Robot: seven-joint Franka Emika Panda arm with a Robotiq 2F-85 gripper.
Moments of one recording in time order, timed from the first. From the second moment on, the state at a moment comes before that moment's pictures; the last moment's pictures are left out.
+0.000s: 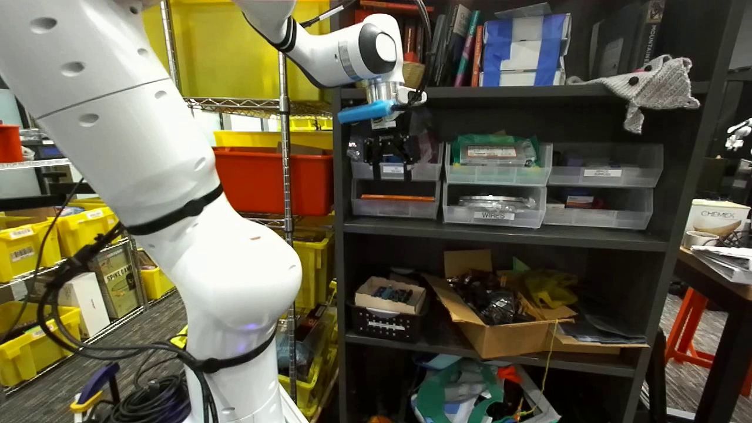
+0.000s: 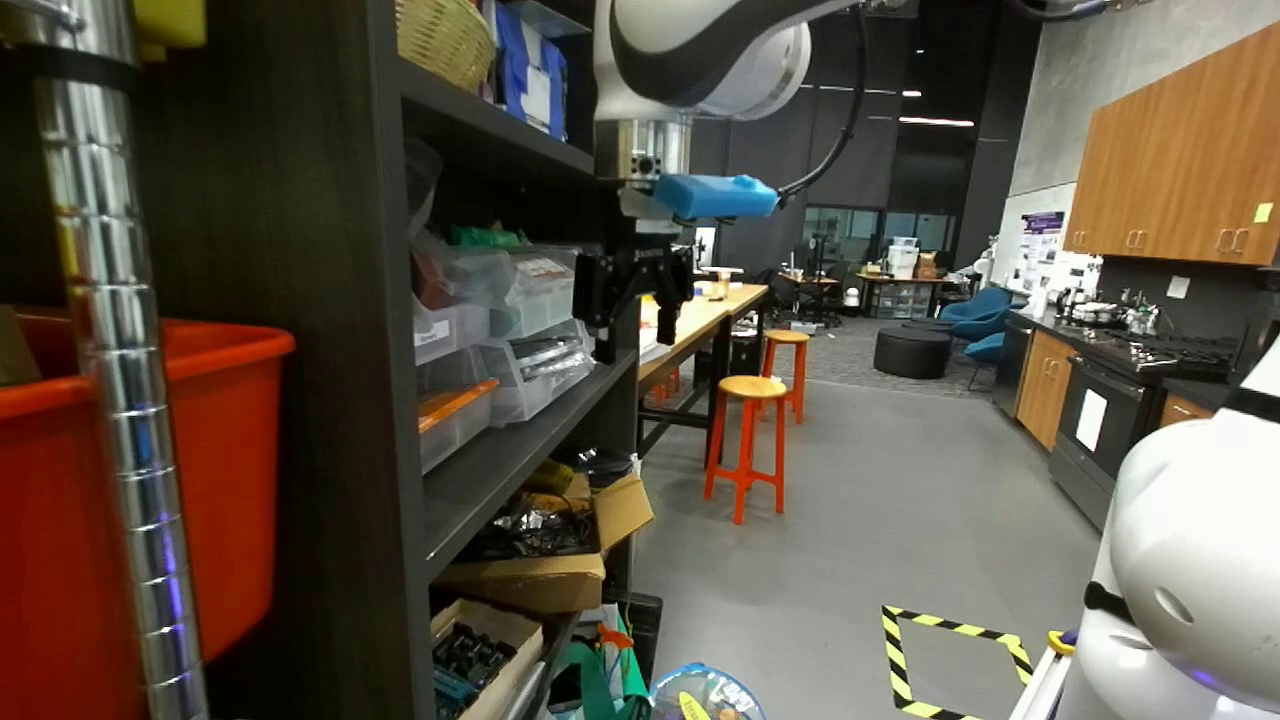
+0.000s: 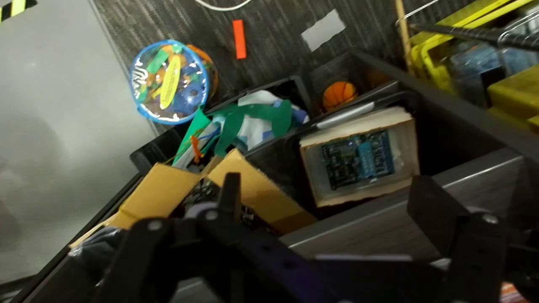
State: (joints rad) arm 0.08 -0.41 0.20 -2.22 0.02 1.85 0.13
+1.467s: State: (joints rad) arm 0.15 -0.76 0.06 -2.19 0.39 1.51 -0.45
